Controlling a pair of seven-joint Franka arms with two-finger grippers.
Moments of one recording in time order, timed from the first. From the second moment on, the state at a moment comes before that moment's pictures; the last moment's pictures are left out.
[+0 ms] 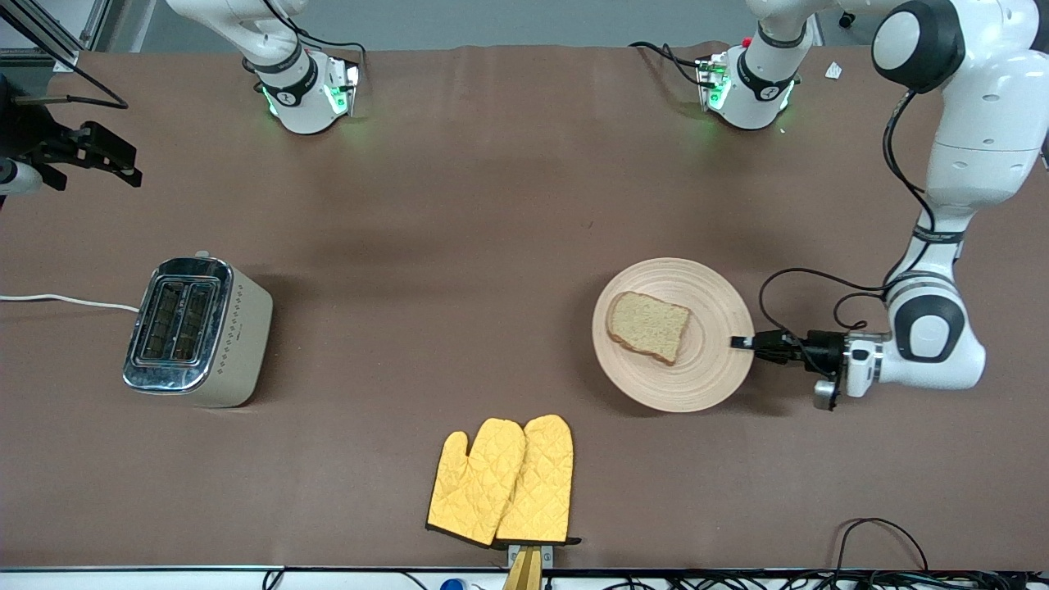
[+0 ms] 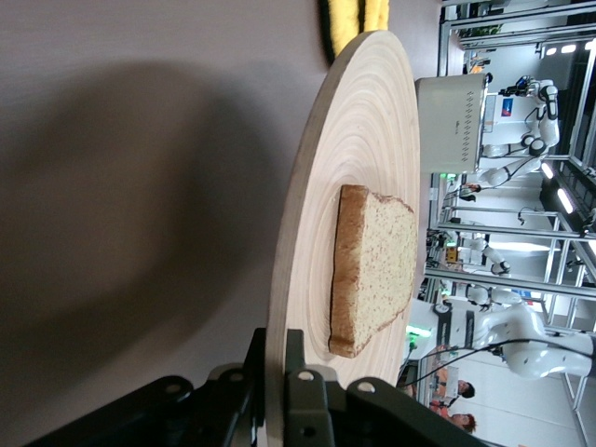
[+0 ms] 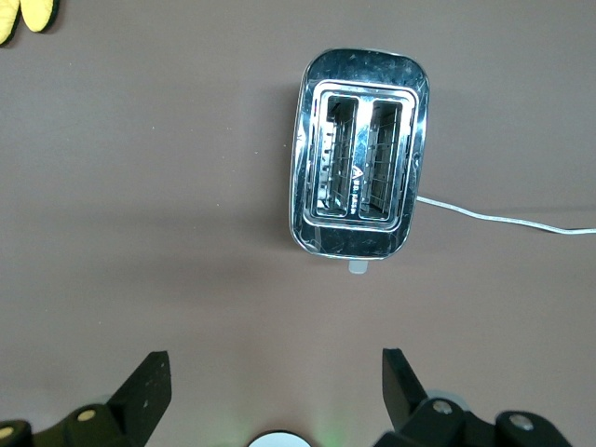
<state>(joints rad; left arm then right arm) 0.22 0.86 -0.17 -1.52 -0.94 1.72 0.80 0.03 -0.12 -0.02 -1.64 -0.02 1.47 -0.05</state>
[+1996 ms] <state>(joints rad) -0.61 1.00 -0.17 -1.42 -1.71 2.47 0.73 0.03 -0.12 -0.02 -1.65 -0.02 1.47 -0.05</state>
